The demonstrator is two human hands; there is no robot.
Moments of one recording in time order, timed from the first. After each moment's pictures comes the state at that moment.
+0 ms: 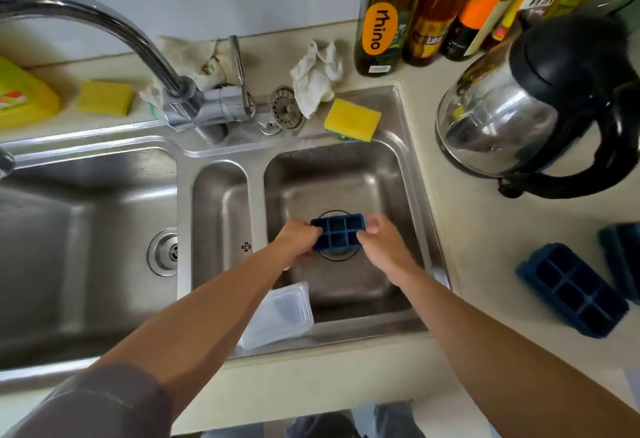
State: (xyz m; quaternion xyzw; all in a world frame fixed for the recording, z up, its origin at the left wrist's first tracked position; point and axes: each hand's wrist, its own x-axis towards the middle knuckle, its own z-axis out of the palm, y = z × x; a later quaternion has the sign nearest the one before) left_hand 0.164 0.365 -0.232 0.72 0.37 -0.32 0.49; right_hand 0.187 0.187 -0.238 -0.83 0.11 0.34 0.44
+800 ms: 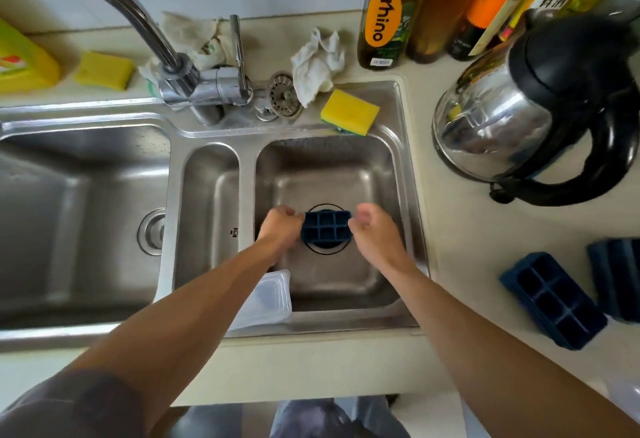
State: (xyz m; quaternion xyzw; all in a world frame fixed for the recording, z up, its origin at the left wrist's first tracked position) left_hand 0.152 0.361 -0.242 0.73 0.43 -0.21 0.49; right_hand 0.191 0.175 -0.226 -0.84 0.02 0.33 0.43
